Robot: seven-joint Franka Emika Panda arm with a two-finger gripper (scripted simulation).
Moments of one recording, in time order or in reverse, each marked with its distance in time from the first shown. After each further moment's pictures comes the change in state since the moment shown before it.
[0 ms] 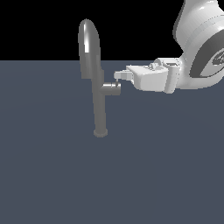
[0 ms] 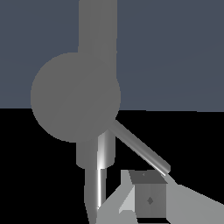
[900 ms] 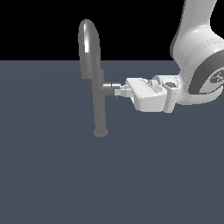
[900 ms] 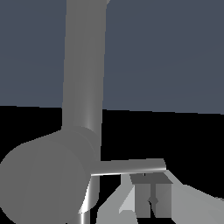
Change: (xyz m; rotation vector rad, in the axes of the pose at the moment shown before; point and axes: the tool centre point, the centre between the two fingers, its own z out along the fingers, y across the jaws) arm 0.043 0.017 0.000 -0.007 -0.005 -0.021
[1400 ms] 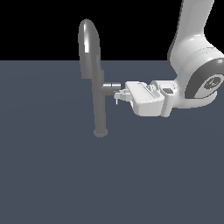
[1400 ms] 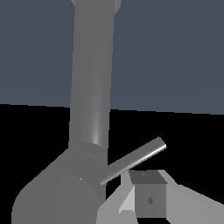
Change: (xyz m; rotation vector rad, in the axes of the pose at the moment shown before) arm 0.016 -0.008 0.000 -0.007 -0.007 -0.009
